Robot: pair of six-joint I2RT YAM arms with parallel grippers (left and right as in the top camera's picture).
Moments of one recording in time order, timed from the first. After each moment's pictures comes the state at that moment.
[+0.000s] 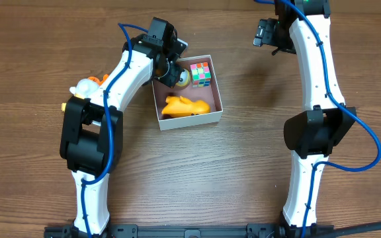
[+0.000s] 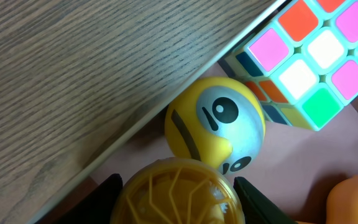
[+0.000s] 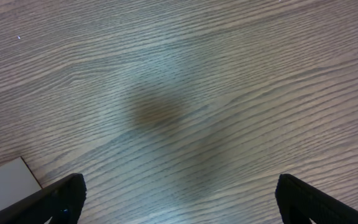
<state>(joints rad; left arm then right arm) -0.33 2.16 1.74 -0.77 0.12 0.17 0.11 2.35 2.54 -1.49 0.23 0.38</state>
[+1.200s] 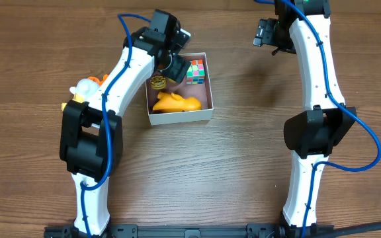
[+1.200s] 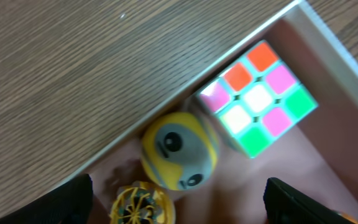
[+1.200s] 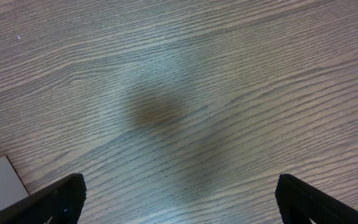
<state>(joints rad) -0.35 2.14 1.80 -0.77 0.07 0.17 0.11 2.35 2.54 -1.49 0.23 0.38</state>
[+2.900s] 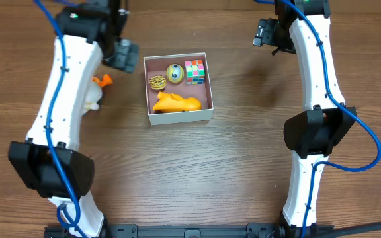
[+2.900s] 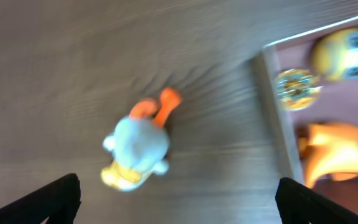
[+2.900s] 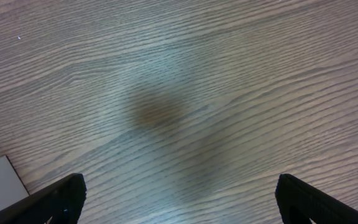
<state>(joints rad) -0.13 1.92 2.00 -1.31 -0.19 0.04 0.11 2.35 2.54 -1.49 0.23 0.38</state>
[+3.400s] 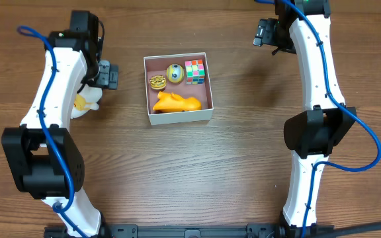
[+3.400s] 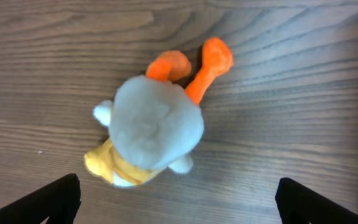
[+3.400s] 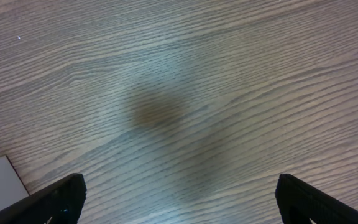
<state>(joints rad) 0.00 1.92 1.63 -1.06 -0.19 0.00 0.11 2.35 2.54 -1.49 0.23 0.38</state>
